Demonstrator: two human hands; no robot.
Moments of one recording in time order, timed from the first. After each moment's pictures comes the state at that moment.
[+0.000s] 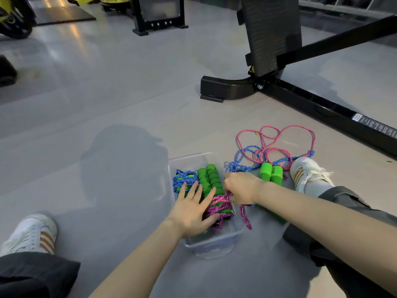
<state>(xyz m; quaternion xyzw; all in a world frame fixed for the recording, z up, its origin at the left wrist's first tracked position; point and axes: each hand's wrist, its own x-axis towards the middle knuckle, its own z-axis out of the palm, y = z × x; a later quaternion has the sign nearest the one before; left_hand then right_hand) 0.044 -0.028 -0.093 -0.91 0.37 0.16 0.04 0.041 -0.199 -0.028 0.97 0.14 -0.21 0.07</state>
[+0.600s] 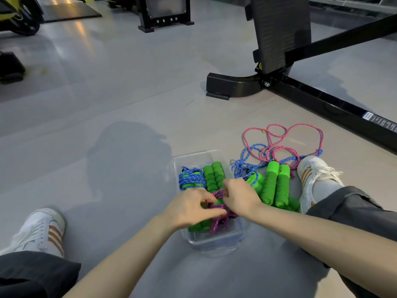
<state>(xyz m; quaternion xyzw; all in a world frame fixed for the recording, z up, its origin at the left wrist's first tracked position) 0.048 -0.009 -0.068 -0.88 0.33 0.19 -0.28 0.023 -0.171 -0.064 0.99 -0.04 -0.08 -0.13</state>
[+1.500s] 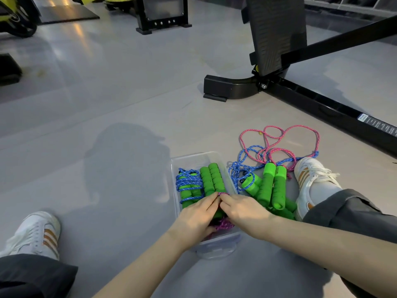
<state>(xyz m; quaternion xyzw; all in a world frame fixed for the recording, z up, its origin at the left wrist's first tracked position) 0.026 -0.017 -0.106 -0.88 0.46 0.04 -0.14 -0.006 -0.196 -0.086 0.96 0.27 0.01 0.05</state>
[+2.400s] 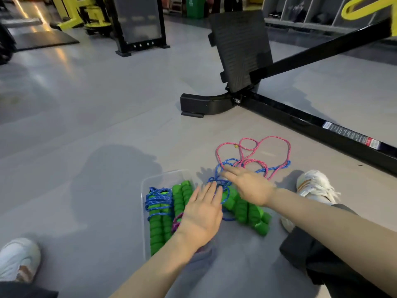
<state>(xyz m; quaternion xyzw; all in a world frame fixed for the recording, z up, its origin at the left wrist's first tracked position) 0.034 -0.109 -0.064 -0.91 0.41 -0.04 -0.09 0.031 -0.291 -0.021 0.99 0.13 -0.05 0.02</state>
